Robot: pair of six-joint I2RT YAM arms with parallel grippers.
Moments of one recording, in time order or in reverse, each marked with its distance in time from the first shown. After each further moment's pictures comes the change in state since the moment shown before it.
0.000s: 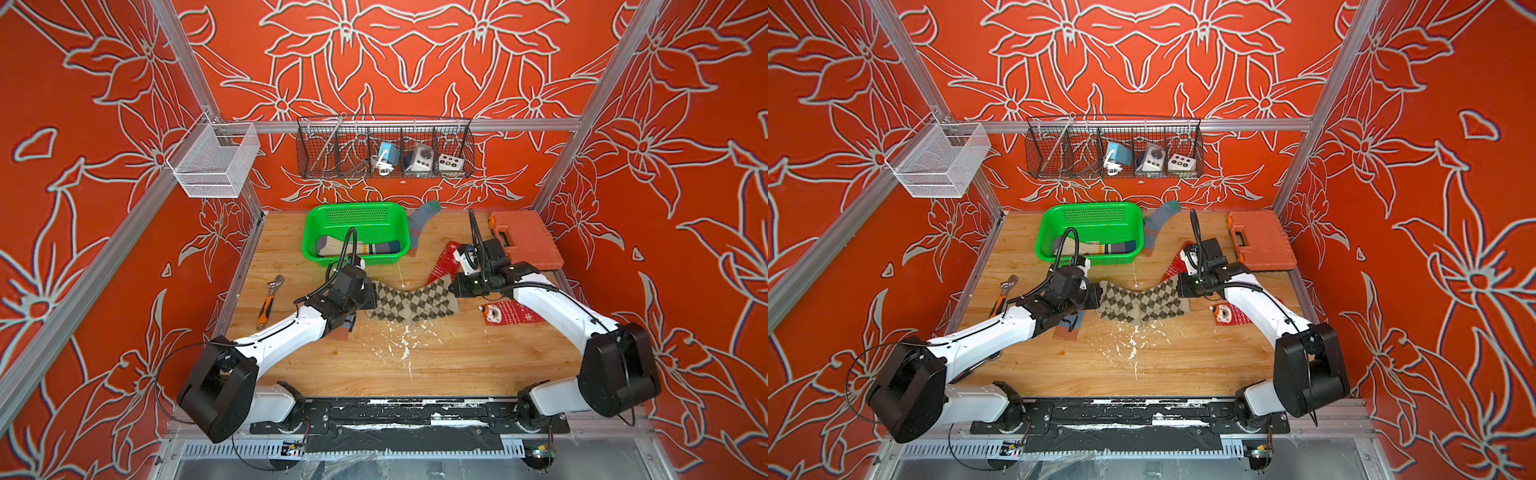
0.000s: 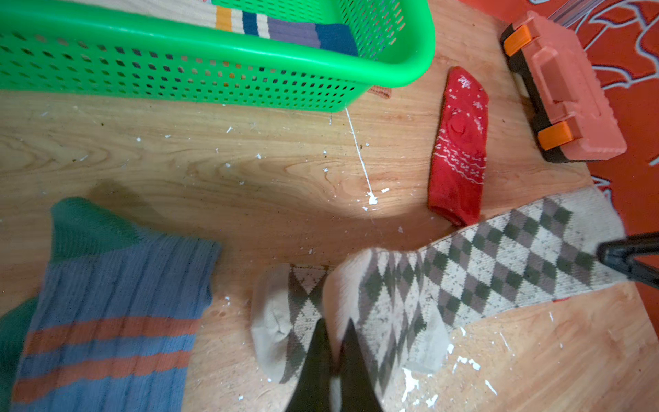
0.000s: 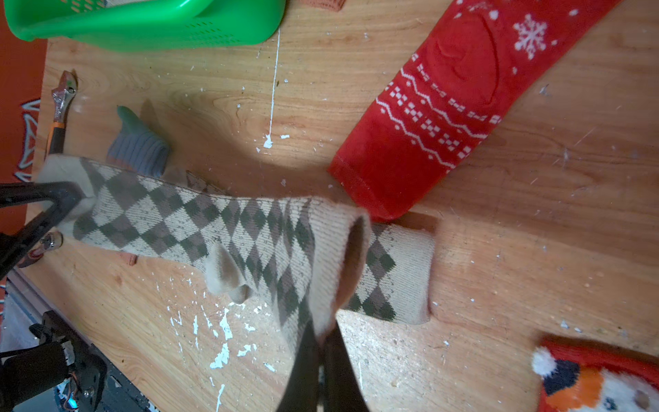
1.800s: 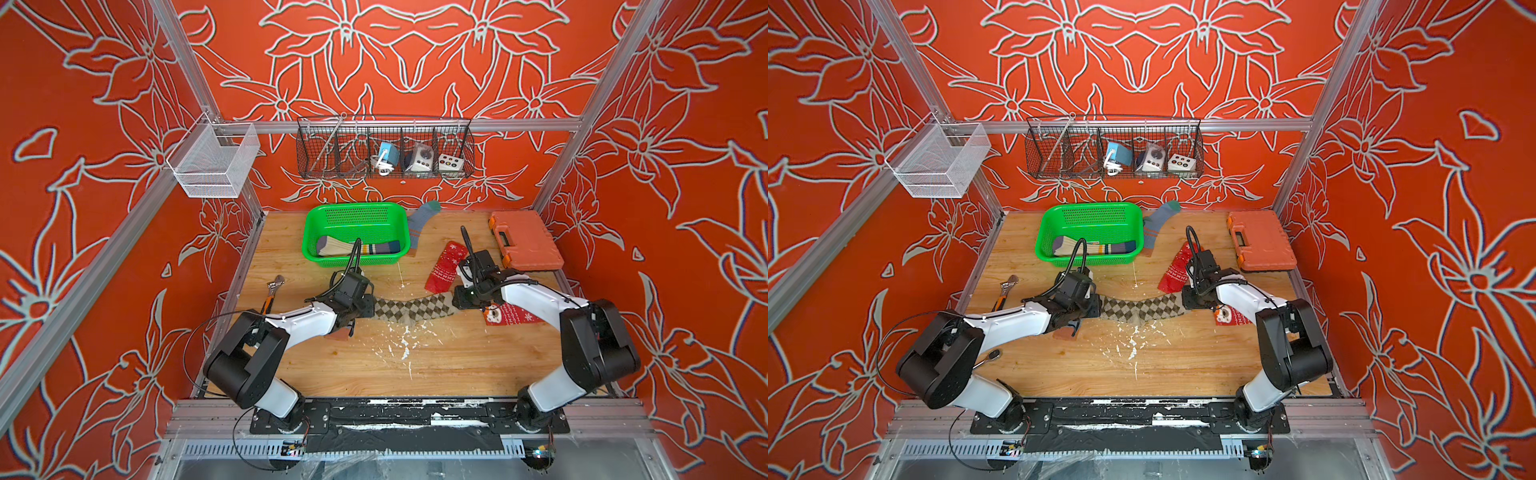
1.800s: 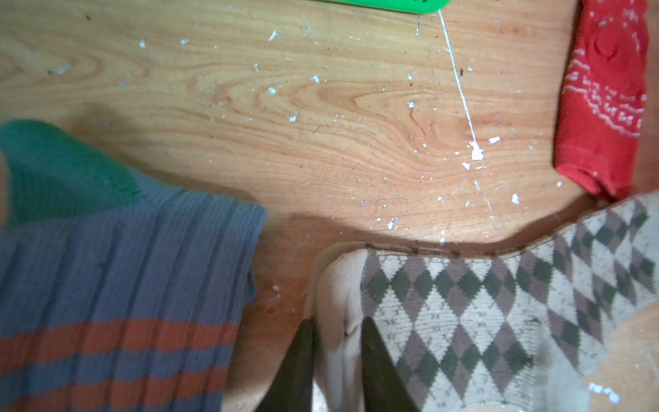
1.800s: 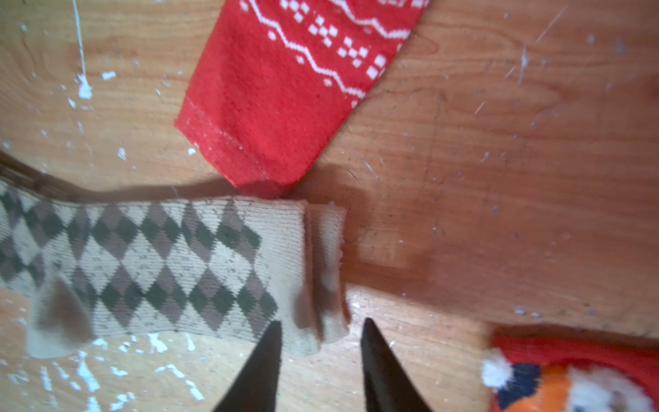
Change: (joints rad) left arm 0.025 0.181 -0.038 0.050 -0.024 0.042; right arm -0.016 0.133 -0.090 0.056 0.184 -0.020
